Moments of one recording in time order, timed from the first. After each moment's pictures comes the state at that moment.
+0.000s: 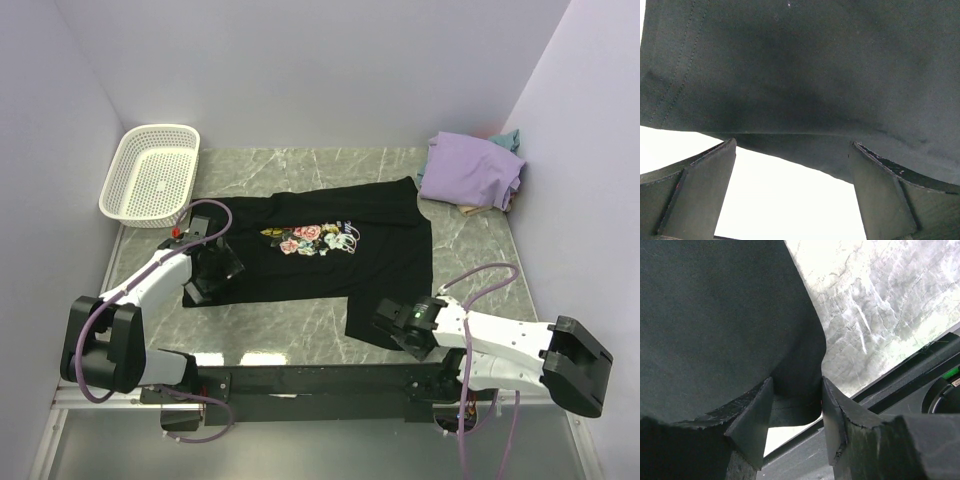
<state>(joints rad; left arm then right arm) -0.21 1.33 0.76 -0.65 -0.11 -0.85 1.00 1.07 0.49 -1.05 0.42 1.79</state>
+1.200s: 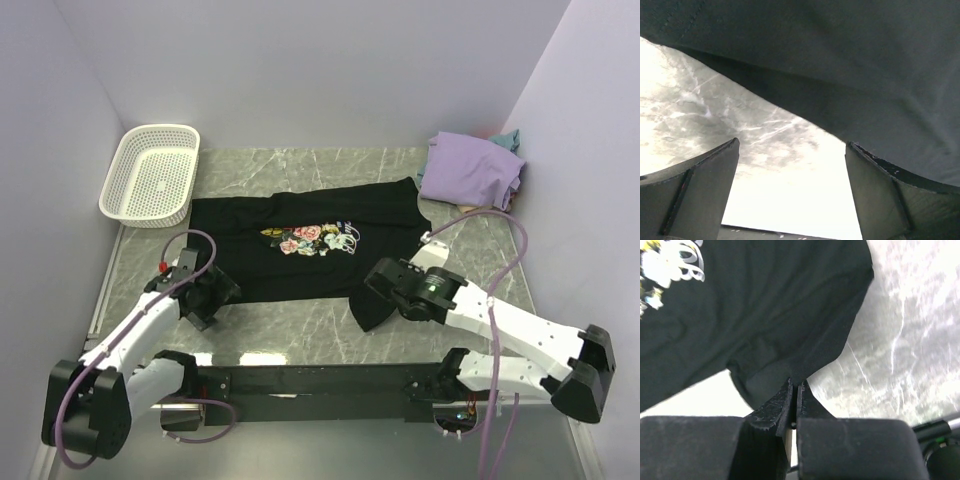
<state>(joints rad) -0.21 1.02 0.50 -0.64 -0.02 -1.05 0.95 1.07 0.86 -1.08 0.72 1.31</state>
